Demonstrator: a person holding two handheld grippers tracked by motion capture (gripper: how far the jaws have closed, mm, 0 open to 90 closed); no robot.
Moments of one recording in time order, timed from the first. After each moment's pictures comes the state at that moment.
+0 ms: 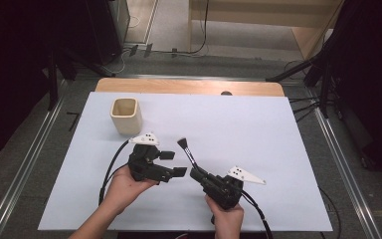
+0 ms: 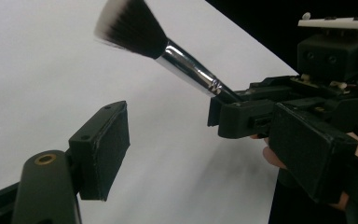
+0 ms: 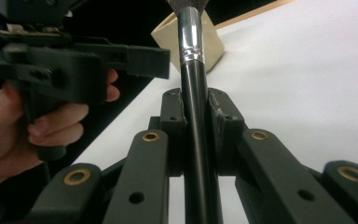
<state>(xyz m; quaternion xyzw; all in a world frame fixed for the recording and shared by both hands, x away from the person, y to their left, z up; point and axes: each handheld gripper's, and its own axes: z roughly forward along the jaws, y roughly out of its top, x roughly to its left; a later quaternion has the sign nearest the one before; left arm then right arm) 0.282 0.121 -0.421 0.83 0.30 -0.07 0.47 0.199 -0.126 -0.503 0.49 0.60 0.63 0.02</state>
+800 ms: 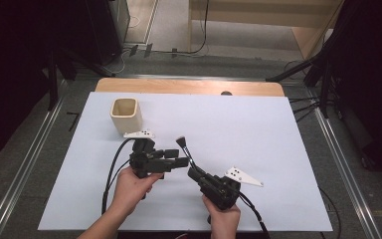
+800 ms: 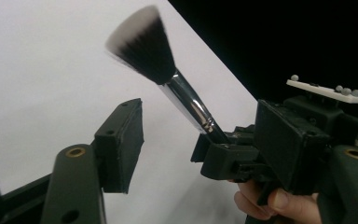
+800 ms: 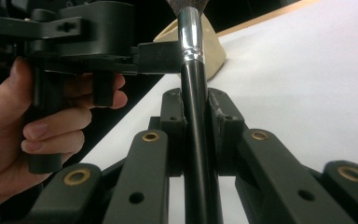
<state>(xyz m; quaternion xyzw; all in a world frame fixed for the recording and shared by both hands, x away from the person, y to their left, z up) 0.288 0.120 -0.426 0.76 0.38 -0.13 0.51 0.198 -0.117 -0.502 0.49 0.59 0.65 0.03</state>
